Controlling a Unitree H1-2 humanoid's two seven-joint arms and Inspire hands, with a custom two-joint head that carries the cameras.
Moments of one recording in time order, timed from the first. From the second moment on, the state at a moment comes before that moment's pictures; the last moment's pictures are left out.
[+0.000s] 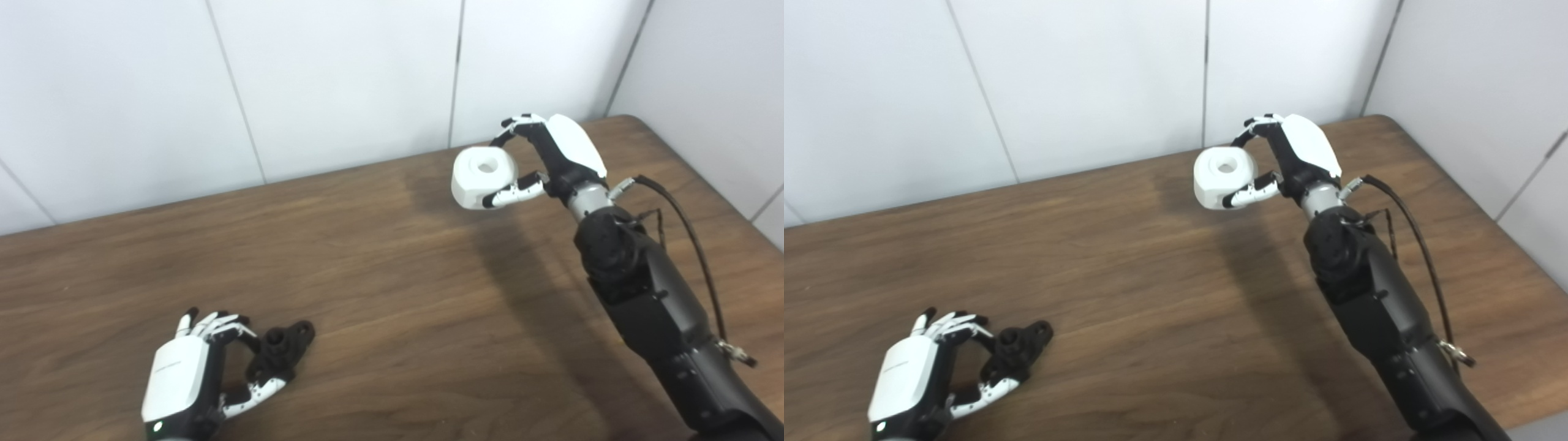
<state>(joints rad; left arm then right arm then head) 0.04 0.25 -0.30 -0.19 0.89 0.11 0.05 -0.32 -0.48 0.07 -0.19 -0.62 0.42 0.11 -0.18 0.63</state>
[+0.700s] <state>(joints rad) 0.02 0.19 -0.35 -0.15 0.97 0.16 0.11 -0.33 -0.40 0.26 -0.39 -0.65 0.46 0.38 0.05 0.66</state>
